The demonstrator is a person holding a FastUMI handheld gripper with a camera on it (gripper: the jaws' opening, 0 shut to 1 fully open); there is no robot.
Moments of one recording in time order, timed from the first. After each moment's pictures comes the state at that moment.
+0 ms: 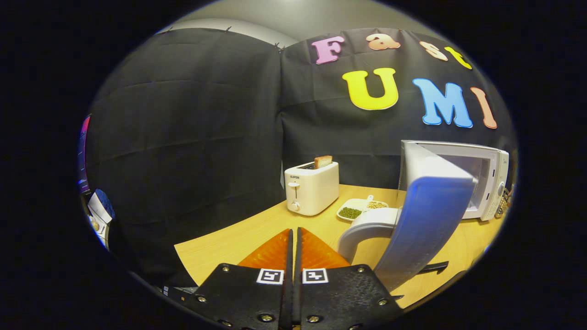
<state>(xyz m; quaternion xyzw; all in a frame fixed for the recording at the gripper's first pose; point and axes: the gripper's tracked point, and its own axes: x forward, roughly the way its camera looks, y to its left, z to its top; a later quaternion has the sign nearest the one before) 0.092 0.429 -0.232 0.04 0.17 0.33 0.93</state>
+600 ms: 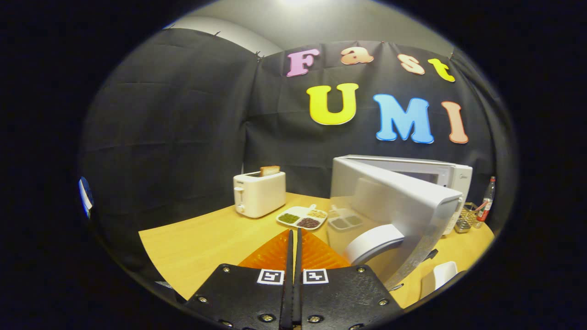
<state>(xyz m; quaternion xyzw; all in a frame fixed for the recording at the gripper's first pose) 0.131 0.264 -0.219 -0.01 0.12 0.21 0.97</state>
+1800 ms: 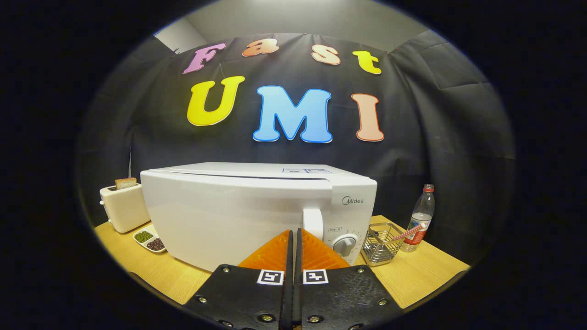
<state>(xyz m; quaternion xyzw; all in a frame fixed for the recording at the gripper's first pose) 0.334 0.019 -0.240 -0.01 0.13 -0.03 0.99</state>
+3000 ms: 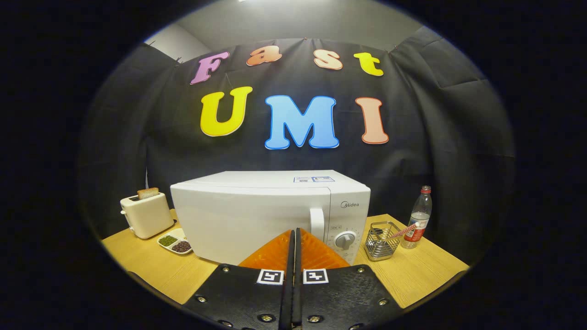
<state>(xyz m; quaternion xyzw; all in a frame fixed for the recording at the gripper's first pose) 0.259 0.030 -0.192 0.02 0.12 0.01 0.99</state>
